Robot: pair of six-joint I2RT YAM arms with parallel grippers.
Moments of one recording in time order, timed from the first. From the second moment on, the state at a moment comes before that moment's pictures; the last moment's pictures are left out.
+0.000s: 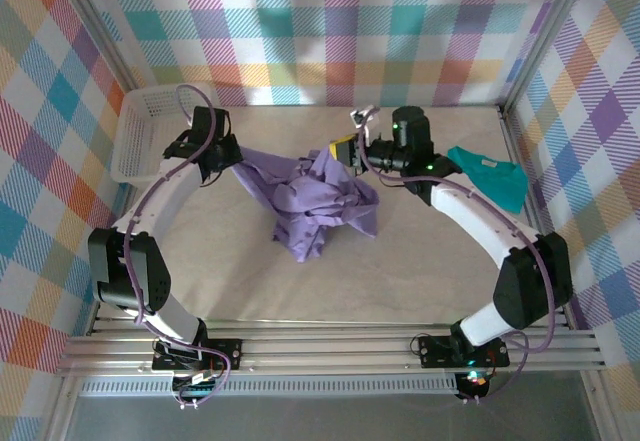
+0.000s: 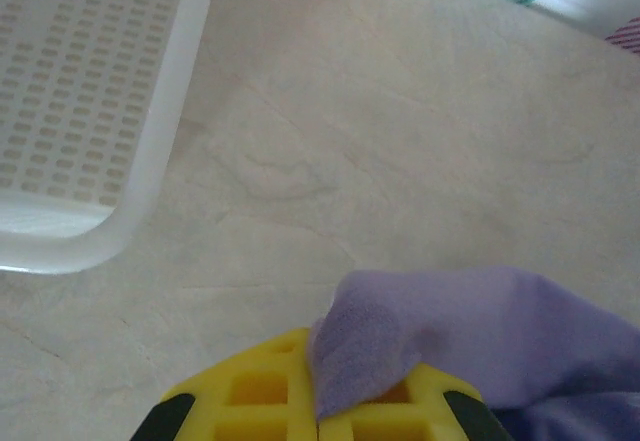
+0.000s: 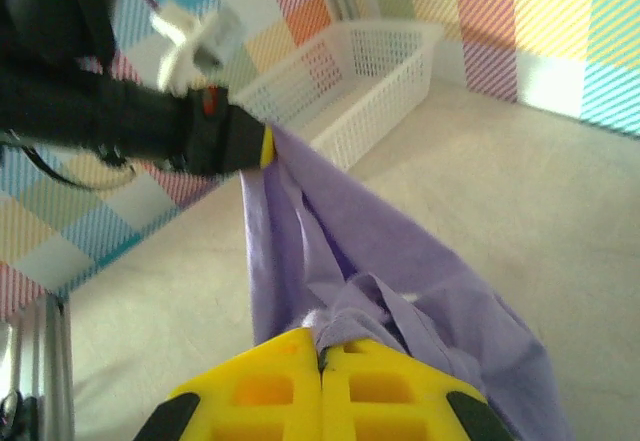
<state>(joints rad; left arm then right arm) -0.17 1.60 1.36 -0.59 -0.16 -0.47 0.46 1.50 1.25 -0.06 -0.61 0.18</state>
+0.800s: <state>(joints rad) -0.45 1.56 1.03 -0.08 0.40 -0.58 0.31 1.57 1.36 -0.01 -0.87 0.26</state>
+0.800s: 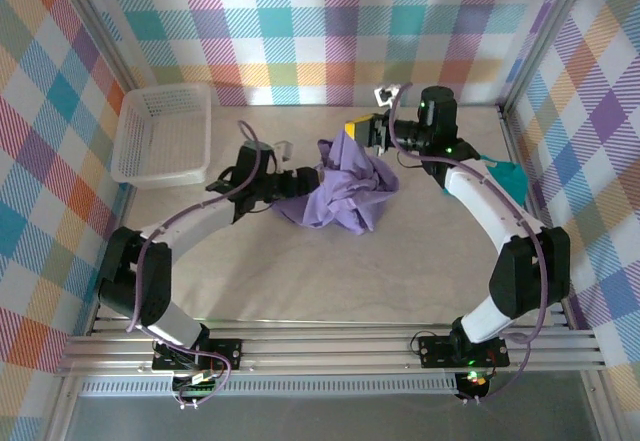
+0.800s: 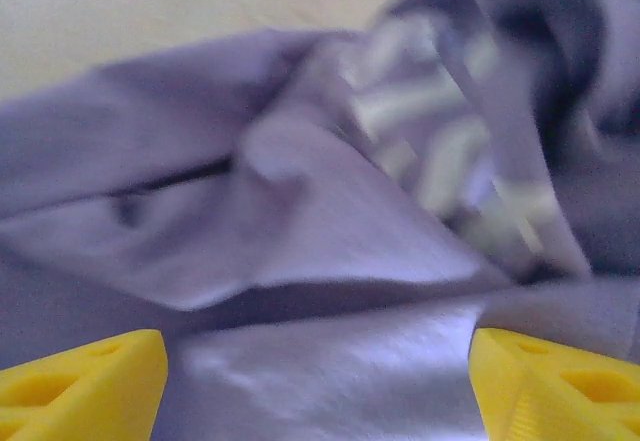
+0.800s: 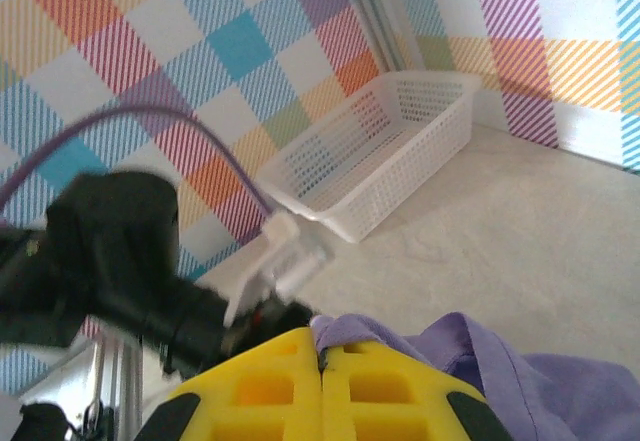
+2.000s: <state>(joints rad) -0.54 1.23 0.74 0.06 0.19 -0.45 0.31 1.75 1.82 -0.34 -0.99 0.25</state>
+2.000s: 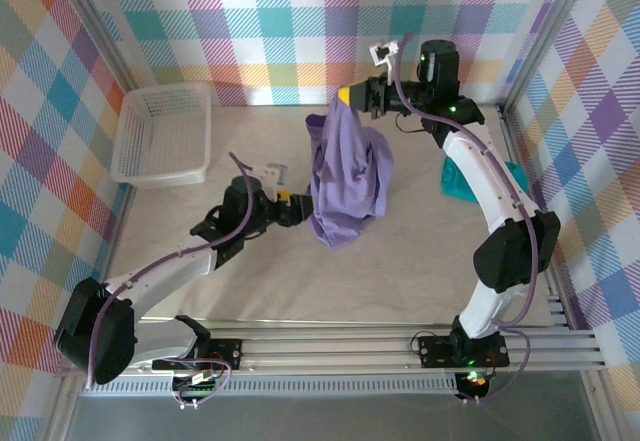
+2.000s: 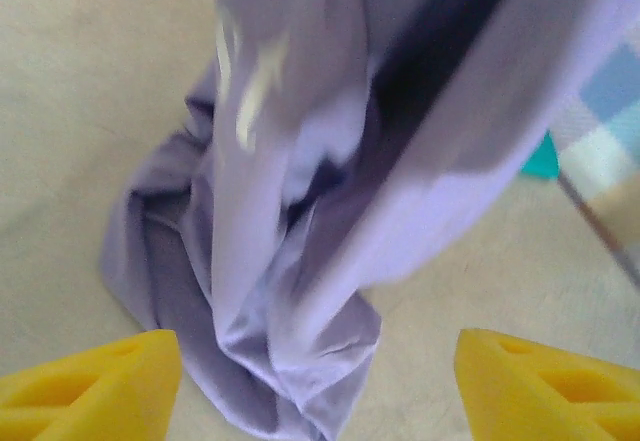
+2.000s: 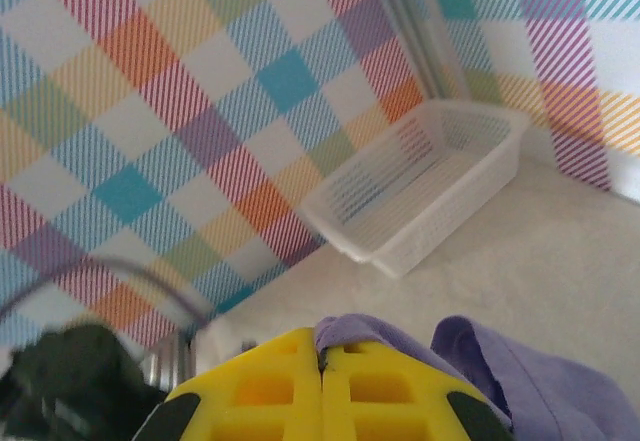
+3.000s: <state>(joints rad) -0.43 1.77 1.48 -0.30 0.30 -0.61 0.31 1.68 1.61 -0.37 -1.09 0.10</state>
